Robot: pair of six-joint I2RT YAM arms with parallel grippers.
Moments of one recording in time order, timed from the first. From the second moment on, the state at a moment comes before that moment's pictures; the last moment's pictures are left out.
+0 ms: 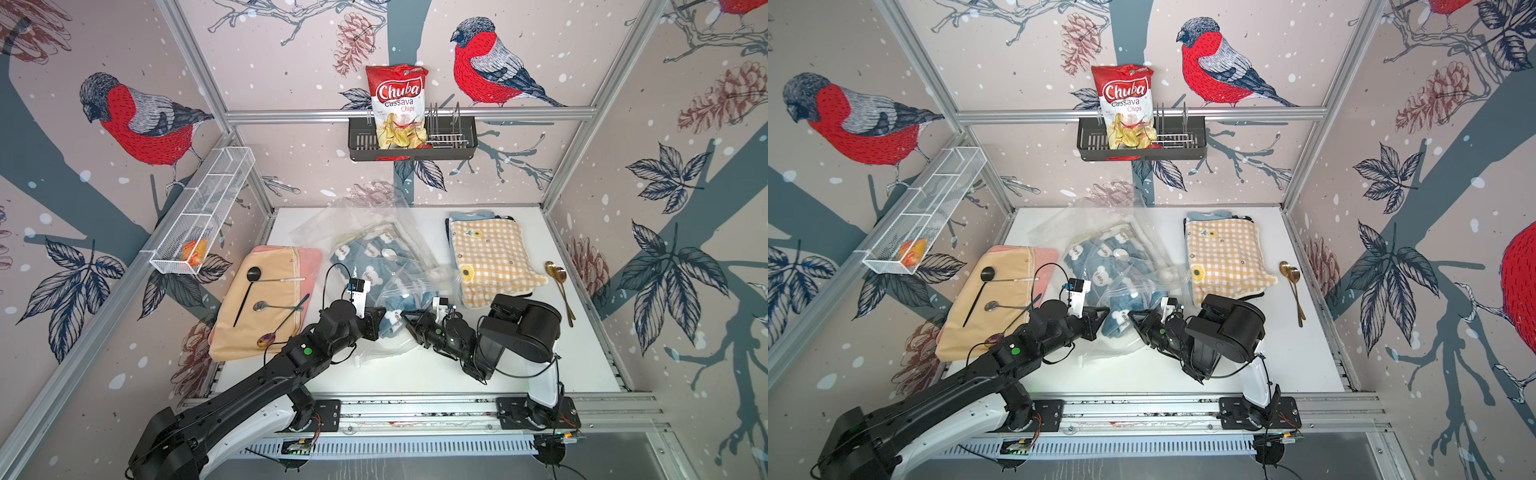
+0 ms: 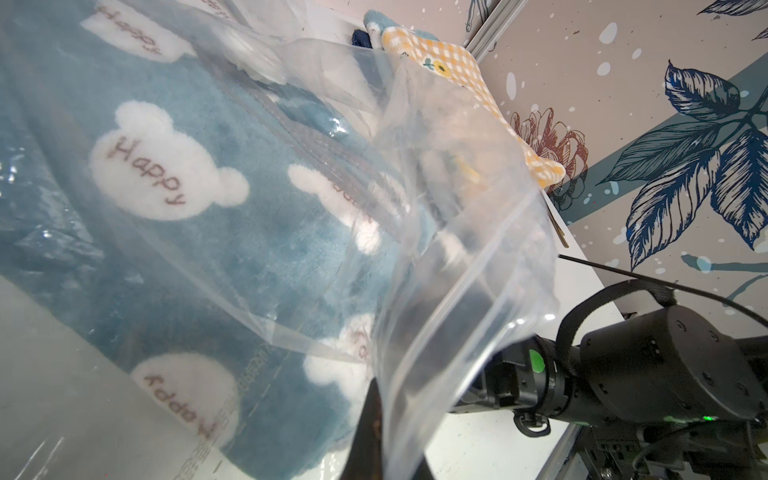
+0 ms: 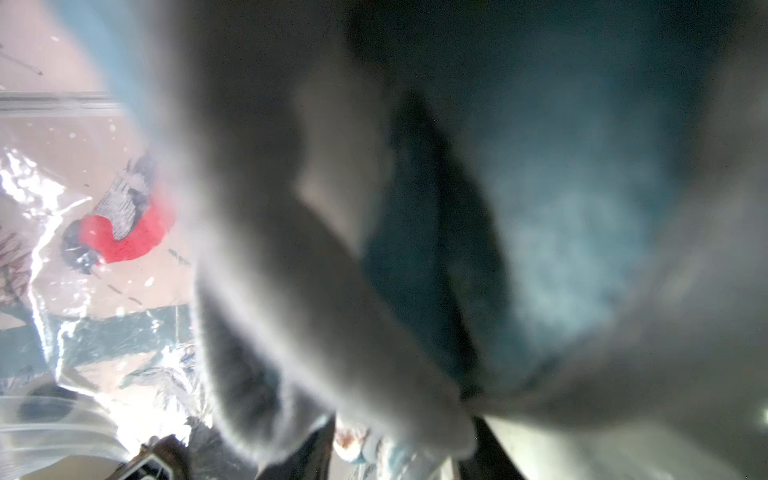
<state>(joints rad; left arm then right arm) -0.77 0.81 0.41 -0.06 0.04 -0.58 1.02 1.97 0.35 1.46 -0.01 1.53</state>
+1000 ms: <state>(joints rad) -0.77 0.79 0.41 -0.05 0.05 -0.59 1.03 1.80 0.34 1.22 -0.02 1.46</state>
